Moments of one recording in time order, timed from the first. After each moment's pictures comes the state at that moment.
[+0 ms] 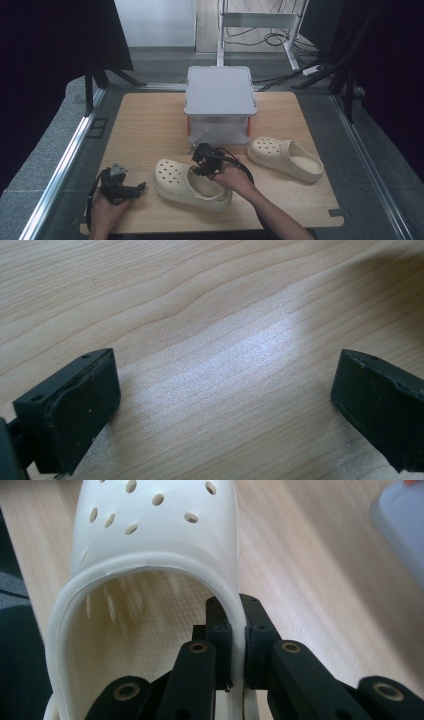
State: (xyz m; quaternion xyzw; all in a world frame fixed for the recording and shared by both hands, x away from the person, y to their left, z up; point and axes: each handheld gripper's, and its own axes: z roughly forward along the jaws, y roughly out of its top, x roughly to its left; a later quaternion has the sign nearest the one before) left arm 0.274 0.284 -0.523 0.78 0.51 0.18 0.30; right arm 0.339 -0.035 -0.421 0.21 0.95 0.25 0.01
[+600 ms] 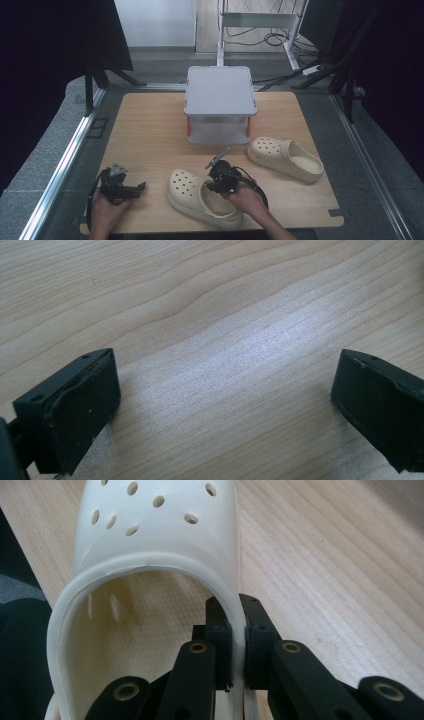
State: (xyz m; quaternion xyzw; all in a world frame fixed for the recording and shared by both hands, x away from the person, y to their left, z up) left arm 0.274 0.284 -0.523 0.78 0.51 0.17 0.30; right arm 0.299 -0.077 -0.446 0.29 0.92 0.26 0.00
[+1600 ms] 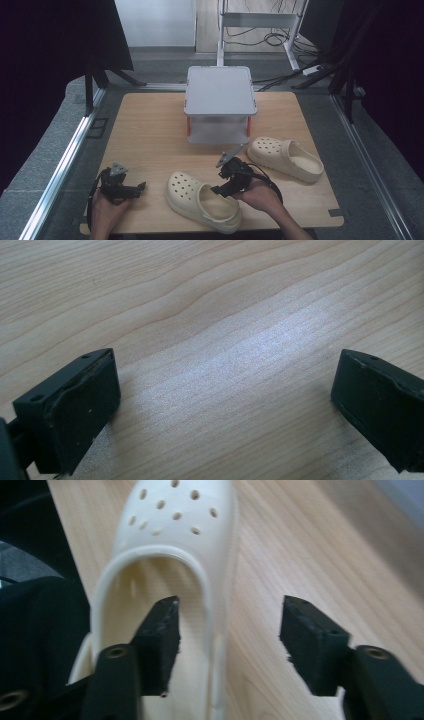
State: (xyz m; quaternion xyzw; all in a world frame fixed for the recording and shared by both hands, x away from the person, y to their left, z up) left arm 0.274 0.284 -0.523 0.78 0.51 0.18 0.30; right arm 0.297 -0.107 -0.415 0.23 0.93 0.29 0.01
